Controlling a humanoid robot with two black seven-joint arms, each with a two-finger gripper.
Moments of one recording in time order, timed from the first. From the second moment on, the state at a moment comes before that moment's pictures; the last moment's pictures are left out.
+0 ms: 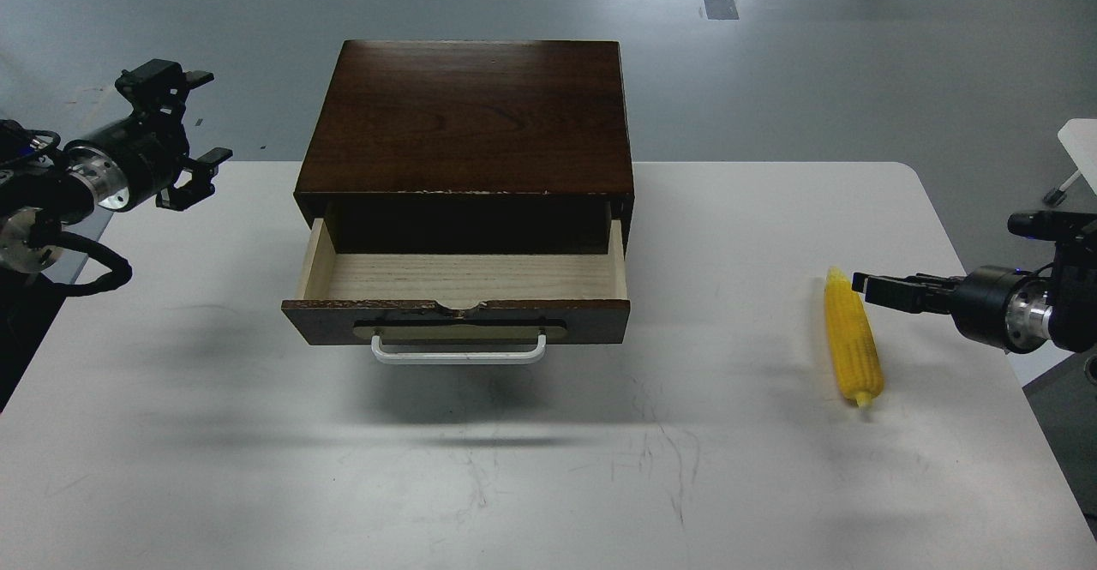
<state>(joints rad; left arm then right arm) -0.92 0.57 -0.44 -0.46 0.17 -0.46 -0.12 0.70 -0.87 0.30 1.12 -1.46 0.21 0.20</state>
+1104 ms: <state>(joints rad) -0.91 0.58 -0.44 -0.47 0.17 -0.49 -0.14 0.69 -0.77 0.19 1.05 -1.45 0.14 0.16</state>
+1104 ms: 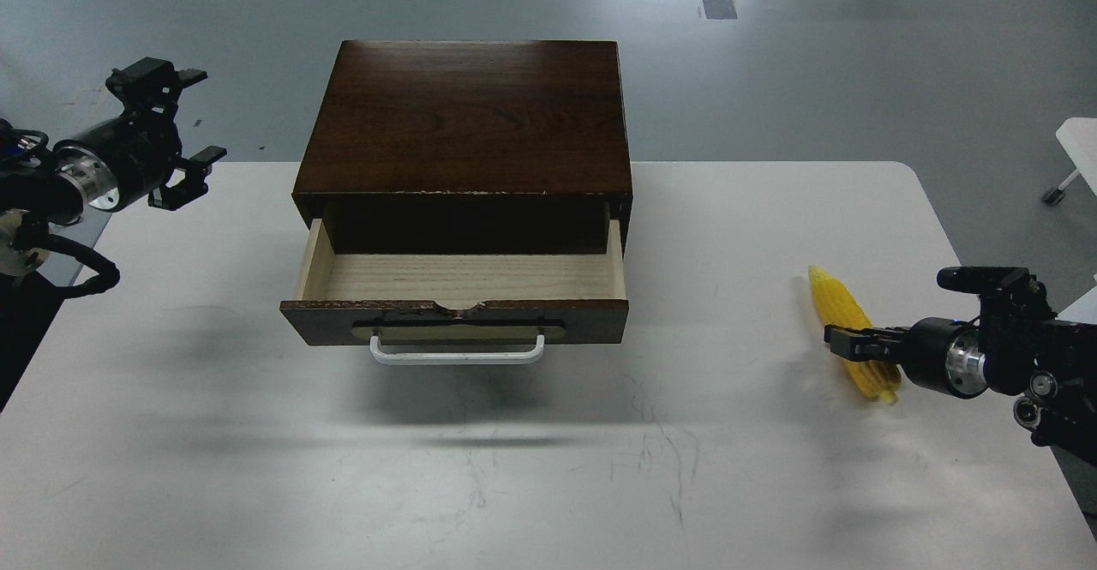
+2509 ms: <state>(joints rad) -0.92 0.62 -0.44 -0.46 0.18 -0.49 -0.14 1.52 -0.30 -0.05 1.21 -2.04 0.03 0.44</state>
